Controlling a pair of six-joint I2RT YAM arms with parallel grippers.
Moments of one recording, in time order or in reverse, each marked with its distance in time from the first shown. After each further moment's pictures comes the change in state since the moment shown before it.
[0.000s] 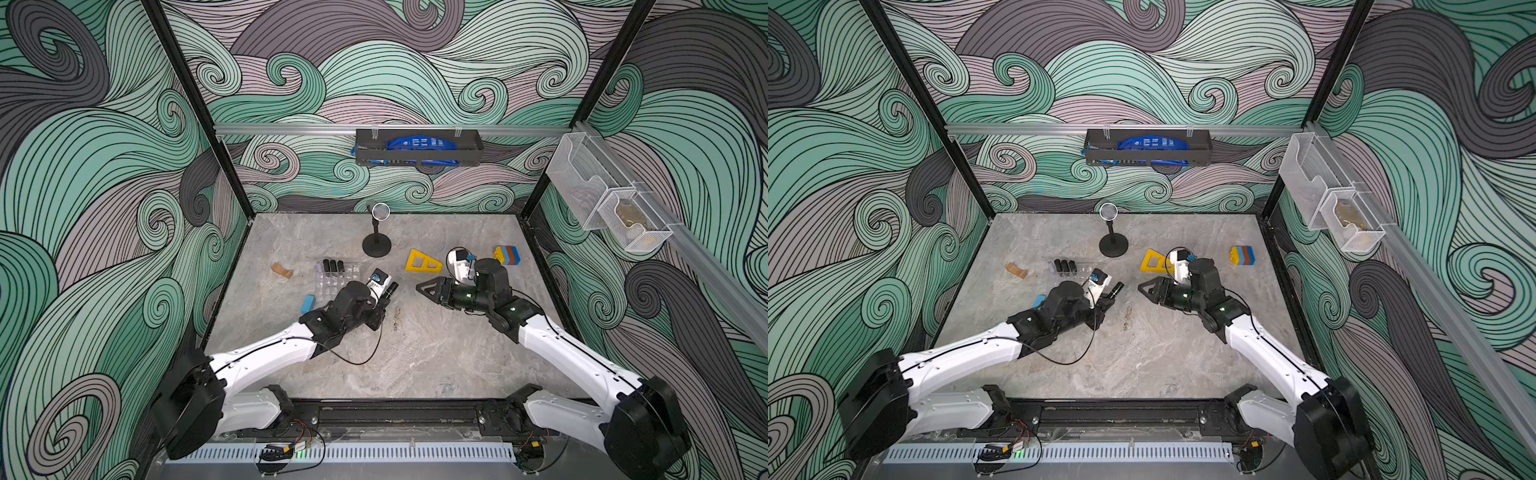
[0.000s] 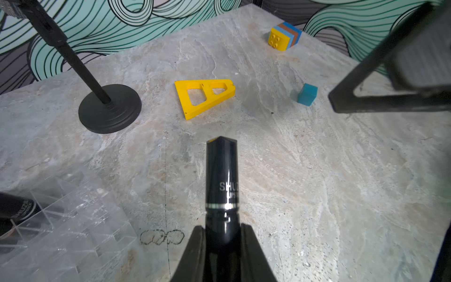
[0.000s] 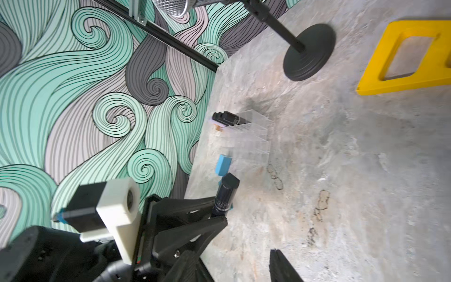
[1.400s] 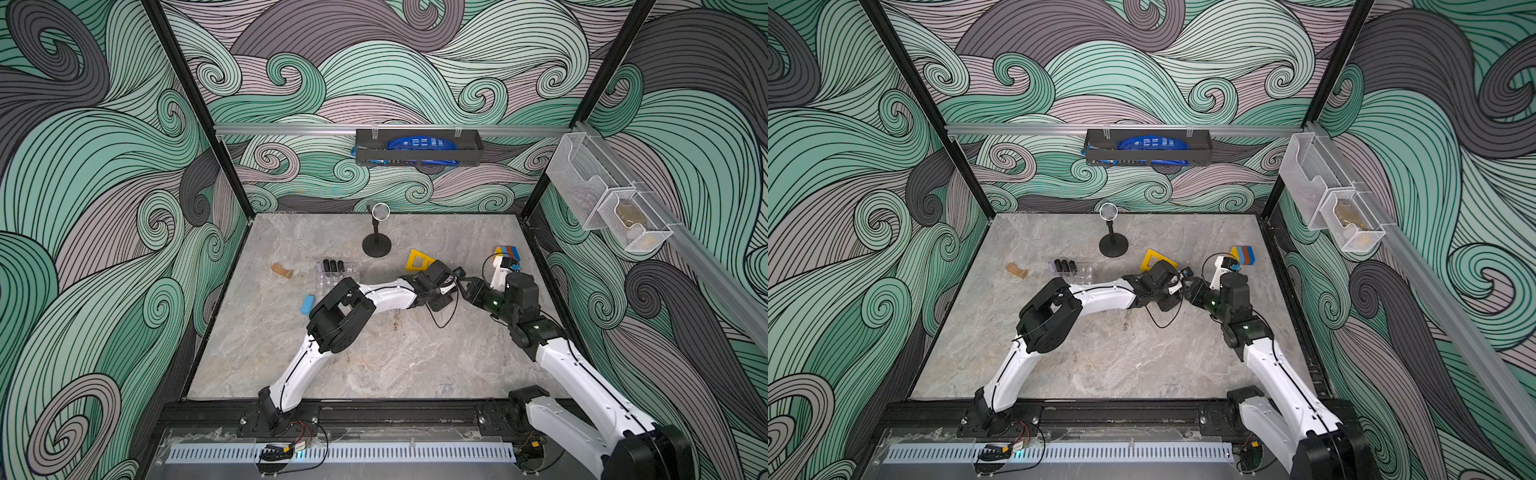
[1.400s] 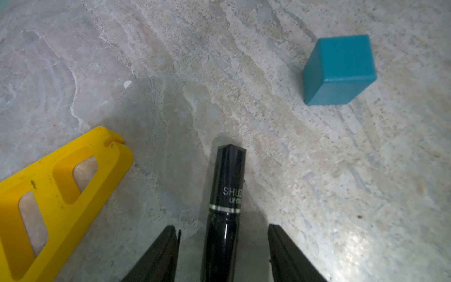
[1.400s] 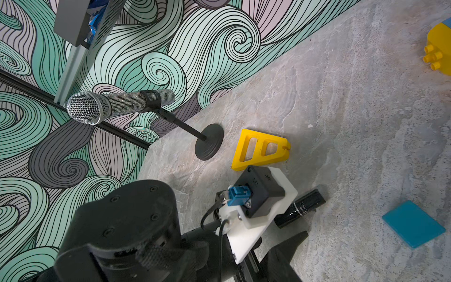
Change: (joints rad) left arm -0.098 1.147 1.039 -0.208 0.047 0.316; right arm -0.259 -0.225 -0.226 0.028 0.333 -0.136
